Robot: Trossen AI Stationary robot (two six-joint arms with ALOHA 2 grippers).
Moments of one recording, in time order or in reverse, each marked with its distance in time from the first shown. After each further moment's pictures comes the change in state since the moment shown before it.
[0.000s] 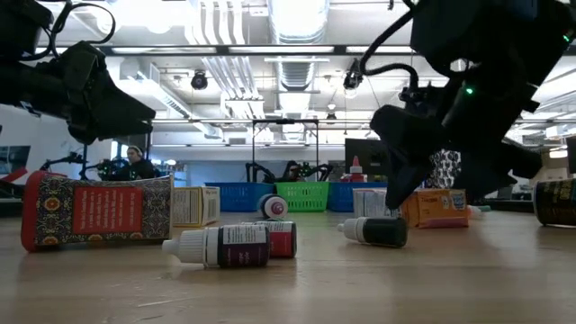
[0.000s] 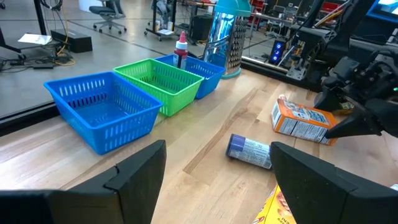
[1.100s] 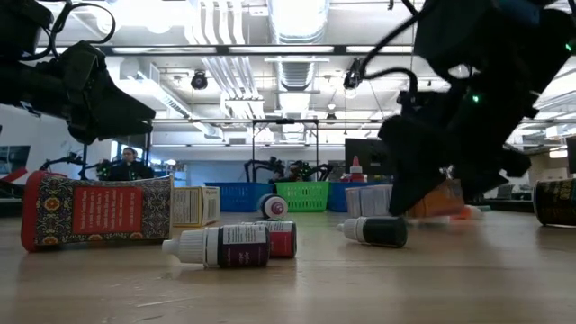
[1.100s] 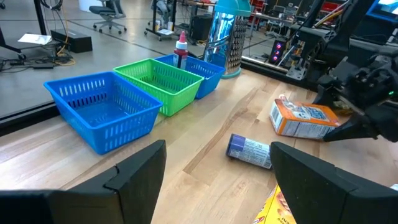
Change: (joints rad) left arm 0.000 0.000 0.000 0.000 0.000 0.000; right arm -0.003 -0.023 -0.032 0.049 0.017 -0.192
